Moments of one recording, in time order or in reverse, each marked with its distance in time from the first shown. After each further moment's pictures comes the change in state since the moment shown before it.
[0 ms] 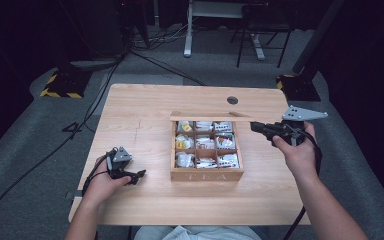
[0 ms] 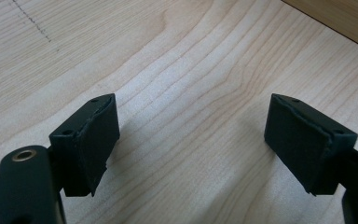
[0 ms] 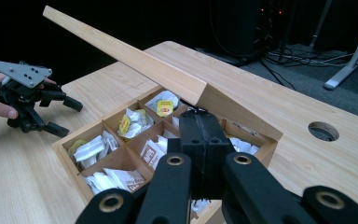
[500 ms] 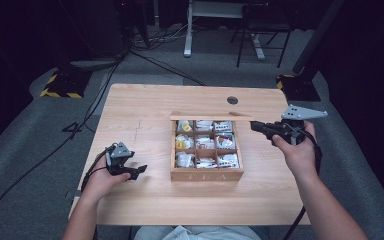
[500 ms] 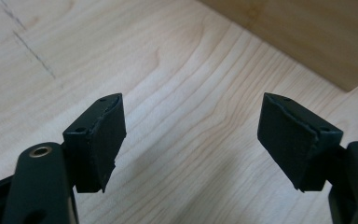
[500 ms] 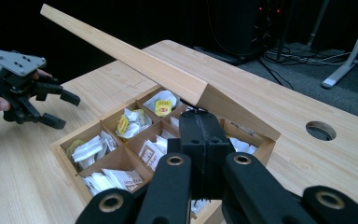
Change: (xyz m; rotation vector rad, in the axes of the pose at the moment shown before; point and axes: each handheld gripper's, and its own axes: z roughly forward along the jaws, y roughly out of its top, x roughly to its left) left arm -0.002 0.019 -0.015 -0.074 -0.041 0.002; right arm 0.000 0.002 0.000 0.007 -0.007 -0.003
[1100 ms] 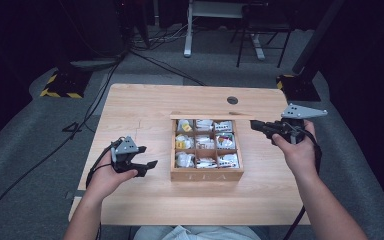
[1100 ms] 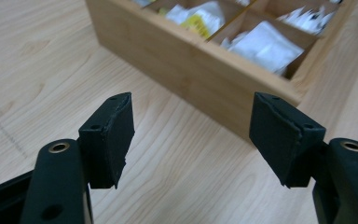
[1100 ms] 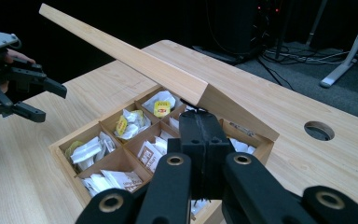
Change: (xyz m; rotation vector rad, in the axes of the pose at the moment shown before) left arm -0.037 0.047 -0.021 -0.079 -0.085 0.061; right arm 0.000 0.002 0.000 0.004 -0.006 0.001
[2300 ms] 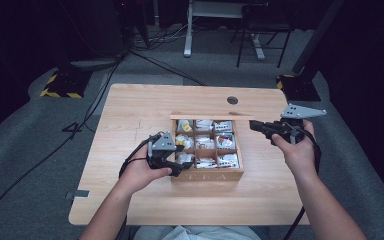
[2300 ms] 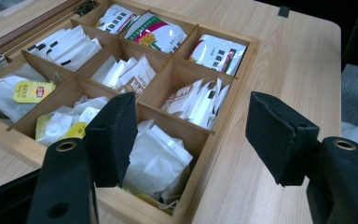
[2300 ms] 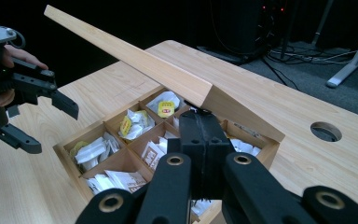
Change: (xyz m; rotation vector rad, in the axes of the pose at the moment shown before) left arm -0.054 0.065 0.045 -0.022 -0.173 0.110; right arm 0.000 0.000 0.002 -0.002 0.021 0.005
